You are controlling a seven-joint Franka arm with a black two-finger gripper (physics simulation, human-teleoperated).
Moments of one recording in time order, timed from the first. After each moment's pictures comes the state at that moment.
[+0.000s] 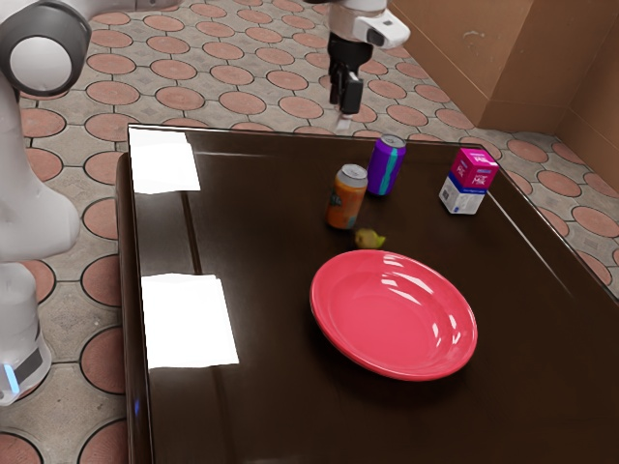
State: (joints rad) arm -1.41 -0.05 1.51 -1.45 0.05 1.55 0.23
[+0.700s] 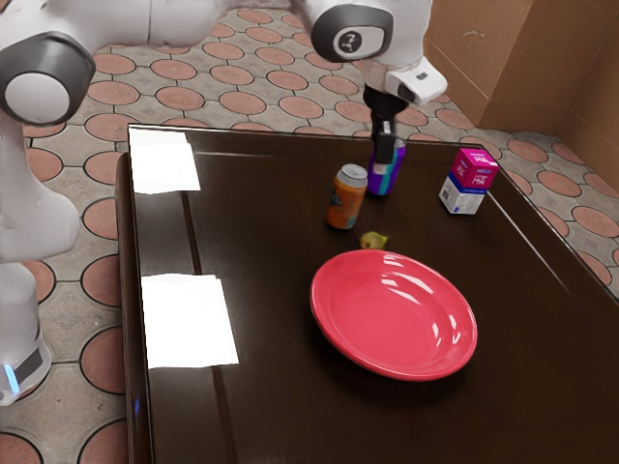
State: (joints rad) arm -1.37 0.10 1.42 -1.57 -0.02 1.81 0.29
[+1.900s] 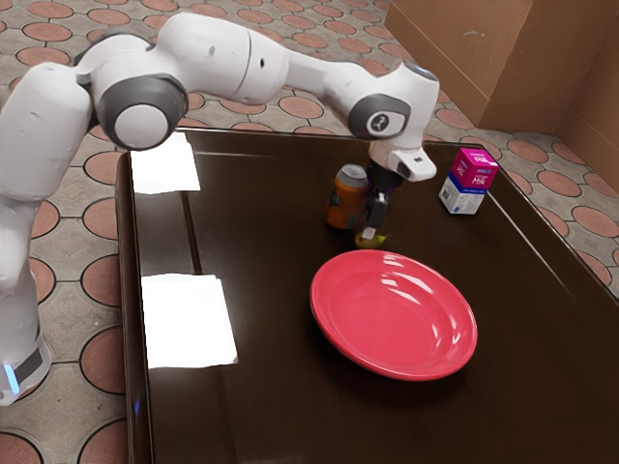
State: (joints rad) arm -0.01 0.41 0.12 -1.44 -0.10 1.80 0.51
